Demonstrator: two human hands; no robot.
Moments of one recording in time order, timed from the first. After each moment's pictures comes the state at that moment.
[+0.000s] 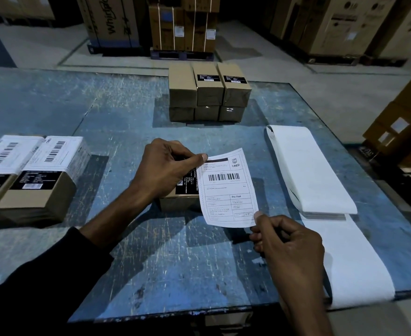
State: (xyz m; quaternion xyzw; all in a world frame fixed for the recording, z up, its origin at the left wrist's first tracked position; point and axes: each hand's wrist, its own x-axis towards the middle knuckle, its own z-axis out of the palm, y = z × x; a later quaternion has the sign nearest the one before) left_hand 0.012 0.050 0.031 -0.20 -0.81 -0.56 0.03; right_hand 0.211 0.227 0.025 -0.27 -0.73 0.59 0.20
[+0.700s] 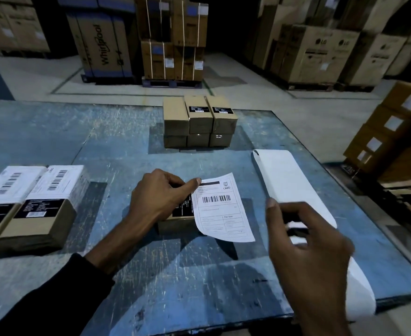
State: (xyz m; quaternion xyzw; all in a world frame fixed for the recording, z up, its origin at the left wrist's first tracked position) left_hand 0.027 0.051 0.043 -0.12 -0.90 -0.41 0.05; right_hand 0.220 0.223 0.084 -0.17 -0.82 0.35 0.41
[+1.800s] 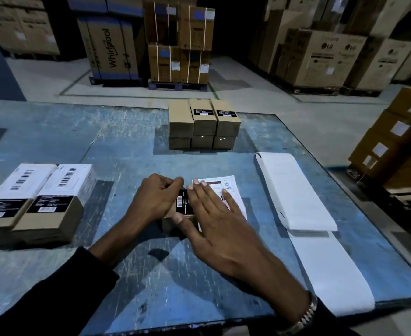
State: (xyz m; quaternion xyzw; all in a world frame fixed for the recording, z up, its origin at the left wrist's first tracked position) left_hand 0.016 0.037 0.029 -0.10 -0.87 -0.48 0.02; right_hand 0.148 0.190 0.057 0.09 -0.98 0.18 -0.01
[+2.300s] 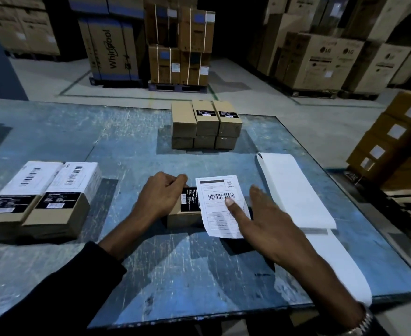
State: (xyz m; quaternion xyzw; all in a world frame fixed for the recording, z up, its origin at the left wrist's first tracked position) left_hand 0.020 0.036 0.032 -0.09 -0.88 -0.47 0.00; right_hand 0.171 0.240 0.079 -0.14 -0.96 0.25 -0.04
